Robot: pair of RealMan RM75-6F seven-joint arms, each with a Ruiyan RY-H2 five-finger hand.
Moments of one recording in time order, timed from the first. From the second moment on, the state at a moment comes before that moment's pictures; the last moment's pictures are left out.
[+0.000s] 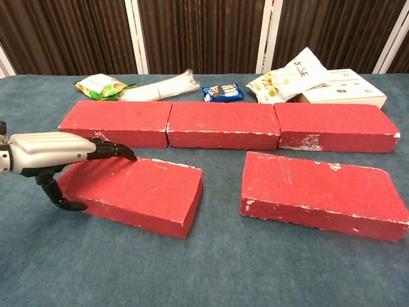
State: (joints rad) left arm -0.73 -1.37 0.04 -1.39 1.60 0.81 -0.10; right arm 0.16 -1.09 -0.05 -1.63 -1.61 1.33 -0.03
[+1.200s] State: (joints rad) left arm -0.73 -1.30 -0.13 -1.60 1.27 0.94 0.25; right arm 0.16 -1.06 -0.07 -1.63 -1.67 1.35 0.04
